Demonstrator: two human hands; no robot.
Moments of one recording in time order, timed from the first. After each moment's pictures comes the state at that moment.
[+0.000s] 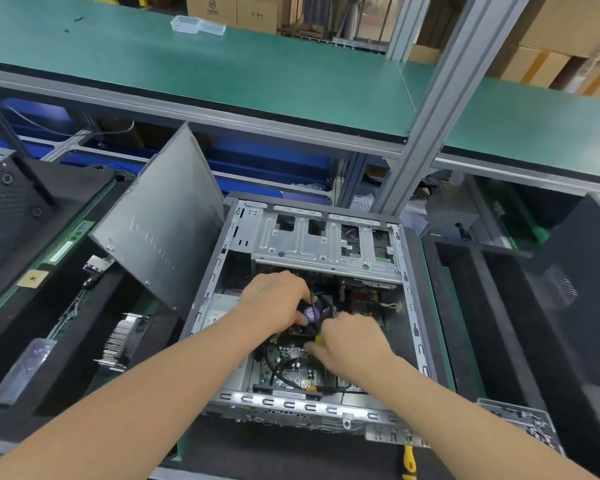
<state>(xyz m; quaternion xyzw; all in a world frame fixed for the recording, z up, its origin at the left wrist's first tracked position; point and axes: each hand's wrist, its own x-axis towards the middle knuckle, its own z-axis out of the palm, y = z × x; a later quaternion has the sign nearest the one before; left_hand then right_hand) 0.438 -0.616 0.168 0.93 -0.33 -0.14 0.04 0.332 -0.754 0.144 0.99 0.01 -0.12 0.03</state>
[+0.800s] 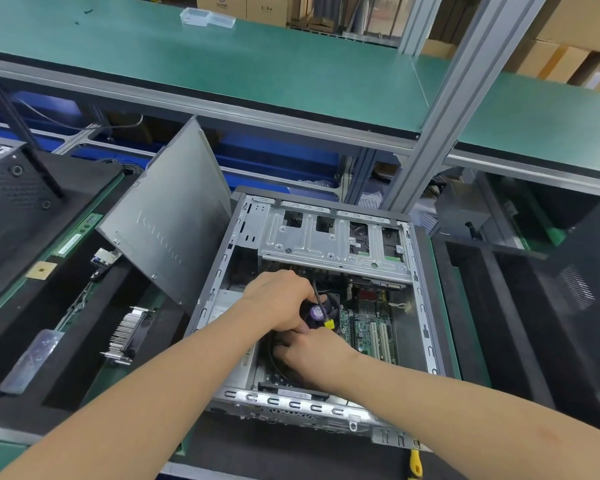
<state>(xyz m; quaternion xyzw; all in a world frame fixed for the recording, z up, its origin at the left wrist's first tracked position) 0.440 -0.612 0.169 0.92 -0.34 -0.17 0.01 0.345 -0.718 0.110 0.94 0.31 -0.13 0.07</state>
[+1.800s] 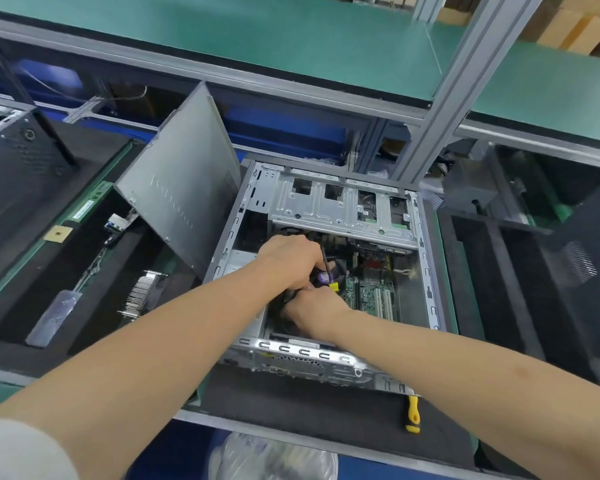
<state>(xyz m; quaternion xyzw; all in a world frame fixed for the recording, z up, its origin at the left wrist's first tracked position) 0.438 -0.618 0.168 0.93 -0.33 -0.17 -0.02 0.354 -0.696 0.124 0.95 0.21 -0.22 0.10</state>
